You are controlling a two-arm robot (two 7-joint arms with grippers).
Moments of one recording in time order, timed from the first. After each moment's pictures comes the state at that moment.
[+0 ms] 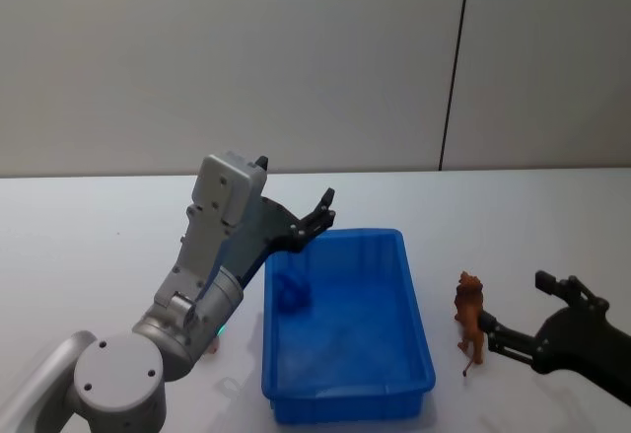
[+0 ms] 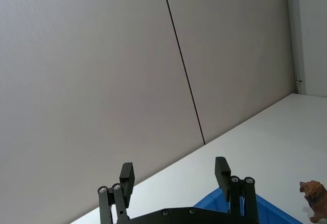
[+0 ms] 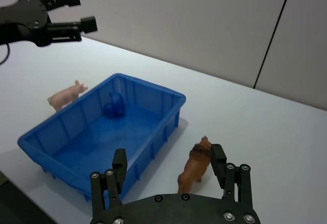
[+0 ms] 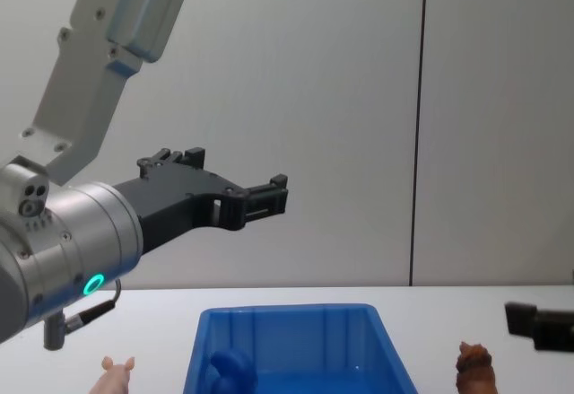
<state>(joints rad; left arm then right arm) -0.24 0.38 0.45 -1.63 -0.20 0.01 -0.01 -0.15 0.49 -0.16 -1.92 0.36 0.27 0.33</state>
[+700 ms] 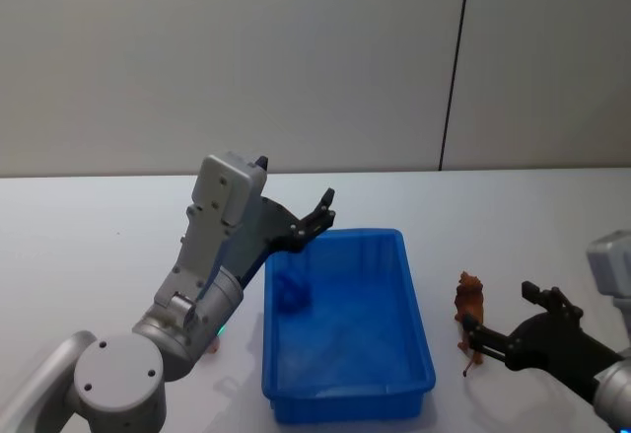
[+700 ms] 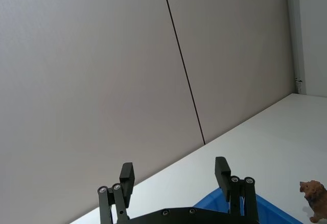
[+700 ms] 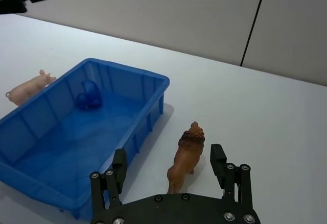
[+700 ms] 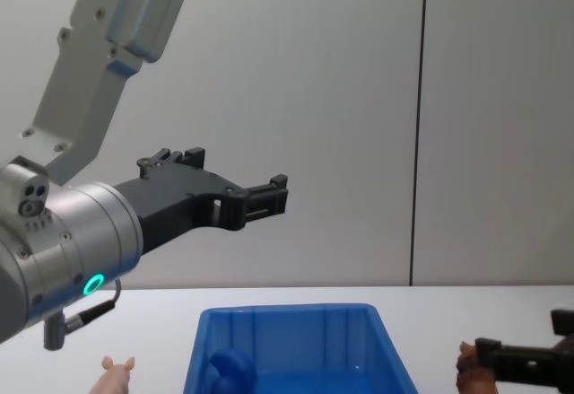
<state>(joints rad) -0.24 0.38 0.45 -1.63 -0.20 0.01 -0.01 -0.08 0.38 -0.22 -1.81 0.27 0.31 0.23</state>
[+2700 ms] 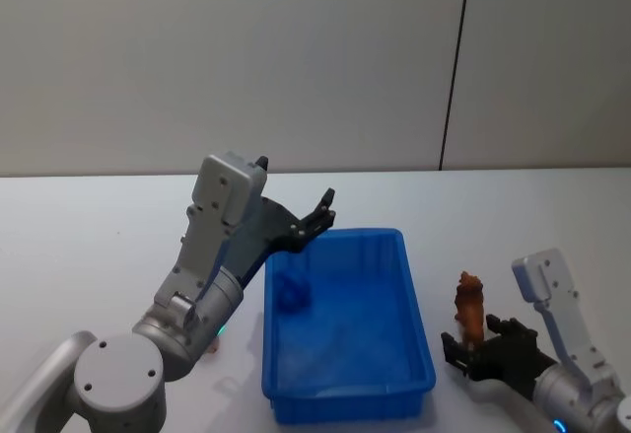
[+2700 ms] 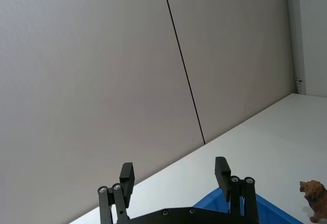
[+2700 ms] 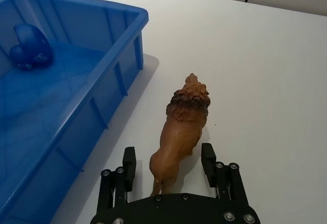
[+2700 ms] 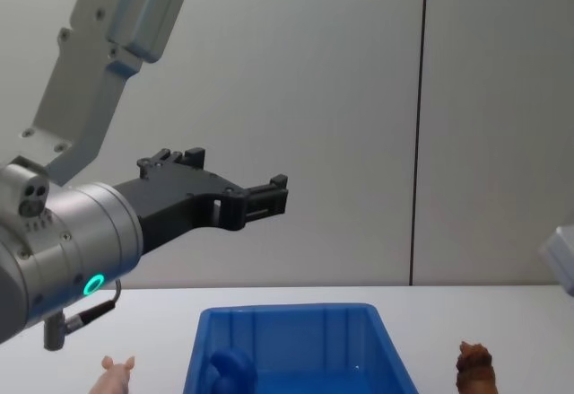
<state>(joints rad) -0.24 0.38 0.45 -1.63 -0.20 0.01 -0.01 0.10 0.22 -0.28 -1.44 0.15 0.35 0.21</state>
